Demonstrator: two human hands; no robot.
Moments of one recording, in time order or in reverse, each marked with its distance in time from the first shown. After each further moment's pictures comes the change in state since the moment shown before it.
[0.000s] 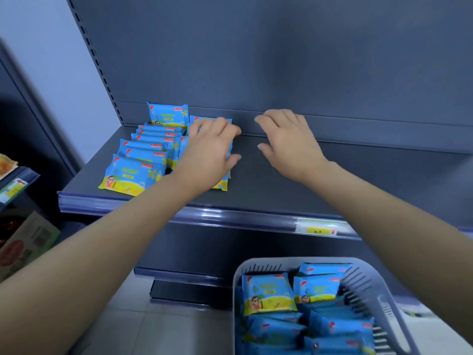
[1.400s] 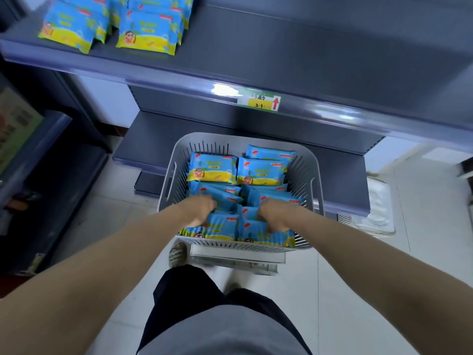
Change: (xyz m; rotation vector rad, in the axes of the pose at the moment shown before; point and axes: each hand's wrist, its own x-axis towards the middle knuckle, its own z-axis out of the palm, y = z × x) left_hand -0.265 0.201 0.170 -0.135 -1.266 -0.211; right_hand -0.360 0.024 0.136 0.093 -1.241 -0.323
